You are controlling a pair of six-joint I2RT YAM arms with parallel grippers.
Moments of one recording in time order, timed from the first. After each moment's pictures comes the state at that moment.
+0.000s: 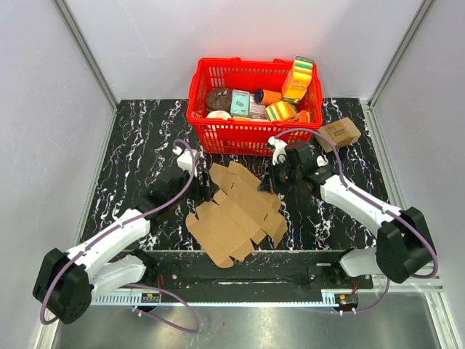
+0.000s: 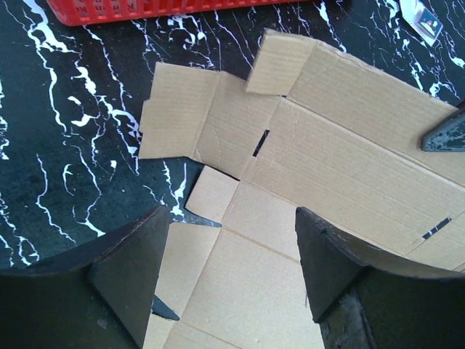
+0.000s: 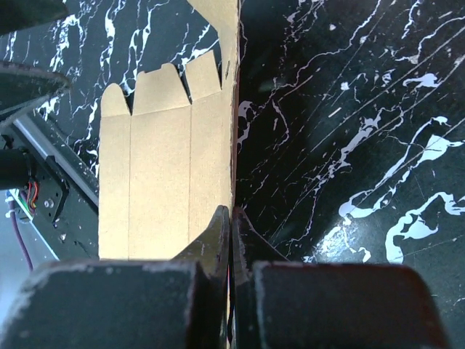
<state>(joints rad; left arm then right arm) -0.58 1.00 0.57 -0.03 0.03 -0.34 0.54 1.37 0.92 -0.30 -0.41 0.30</state>
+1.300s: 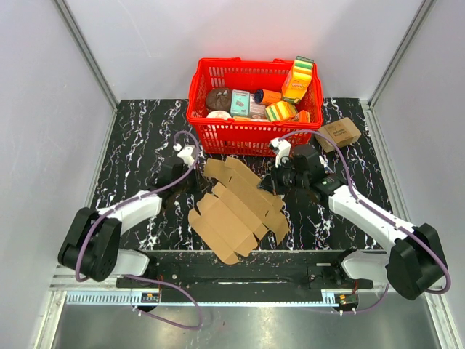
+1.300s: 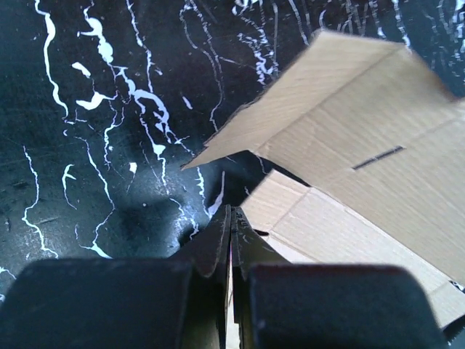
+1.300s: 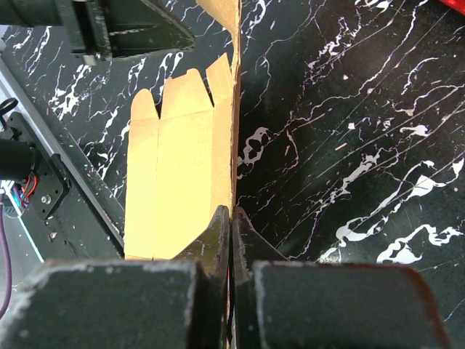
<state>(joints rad) -0.38 1.32 0.57 0.15 0.24 -0.38 0.56 1.23 0.83 -0.18 -0.42 0.22</state>
